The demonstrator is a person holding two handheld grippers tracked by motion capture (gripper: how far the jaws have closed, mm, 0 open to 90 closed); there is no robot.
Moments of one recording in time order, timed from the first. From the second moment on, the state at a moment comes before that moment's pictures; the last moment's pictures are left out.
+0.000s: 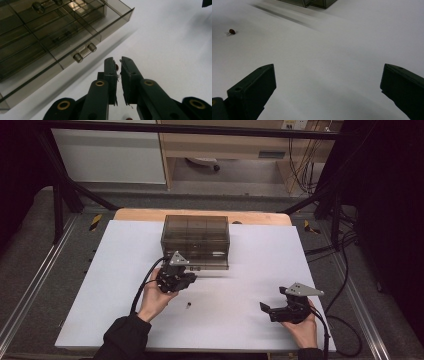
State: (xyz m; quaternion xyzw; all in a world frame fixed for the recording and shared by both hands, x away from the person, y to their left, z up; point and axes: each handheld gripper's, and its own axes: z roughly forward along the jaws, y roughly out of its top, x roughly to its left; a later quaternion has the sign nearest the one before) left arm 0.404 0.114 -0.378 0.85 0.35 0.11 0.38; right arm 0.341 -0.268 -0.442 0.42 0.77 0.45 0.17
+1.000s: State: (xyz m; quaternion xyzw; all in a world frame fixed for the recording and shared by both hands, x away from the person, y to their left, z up) left arm 0.449 0.067 -0.369 0.85 0.36 0.12 0.38; right arm 0.341 -0.268 -0.442 0.41 0.77 0.45 0.17
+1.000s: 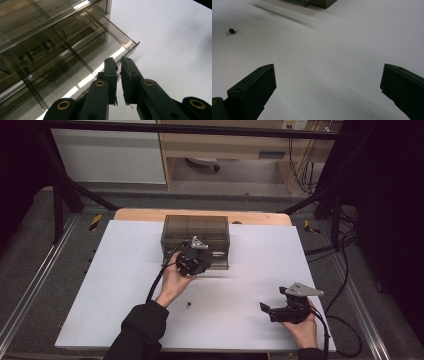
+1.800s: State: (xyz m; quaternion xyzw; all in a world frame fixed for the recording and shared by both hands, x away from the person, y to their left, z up) left arm 0.479 0.057 -0.391 0.84 0.38 0.13 0.37; right arm 0.340 -0.268 -0.442 0.41 0.77 0.45 0.17
